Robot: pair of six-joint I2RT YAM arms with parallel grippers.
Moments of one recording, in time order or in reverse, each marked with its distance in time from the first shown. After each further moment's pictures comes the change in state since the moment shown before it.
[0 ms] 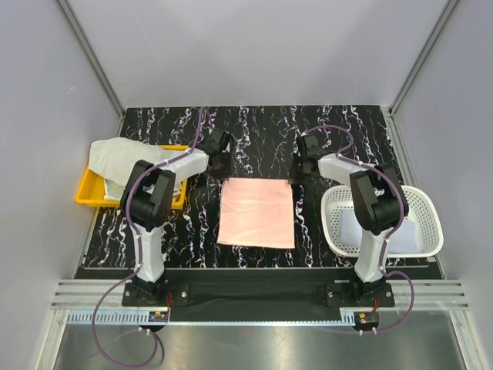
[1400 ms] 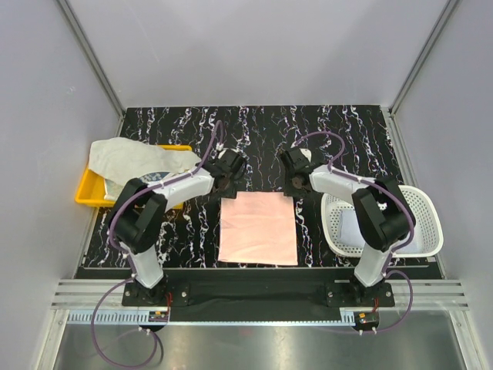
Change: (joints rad) left arm -0.206 -0.248 -0.219 -0.094 -0.304 -0.032; right arm 0.177 -0.161 -0.105 -0.138 0.262 0.028
